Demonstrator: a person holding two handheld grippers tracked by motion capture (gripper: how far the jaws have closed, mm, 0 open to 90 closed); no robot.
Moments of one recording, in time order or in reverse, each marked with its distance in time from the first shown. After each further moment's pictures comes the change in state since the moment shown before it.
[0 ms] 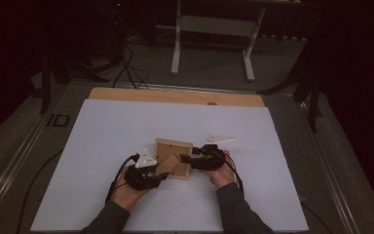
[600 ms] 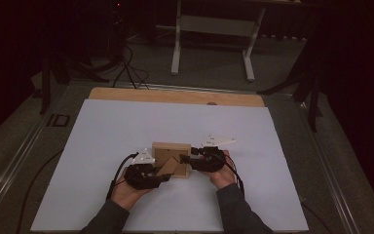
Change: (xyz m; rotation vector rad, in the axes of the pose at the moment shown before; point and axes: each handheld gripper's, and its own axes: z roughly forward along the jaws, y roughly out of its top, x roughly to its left) left arm 0.005 0.002 -0.002 -0.019 -0.133 -0.061; right arm 0.008 0.003 -0.007 -0.036 0.015 -0.067
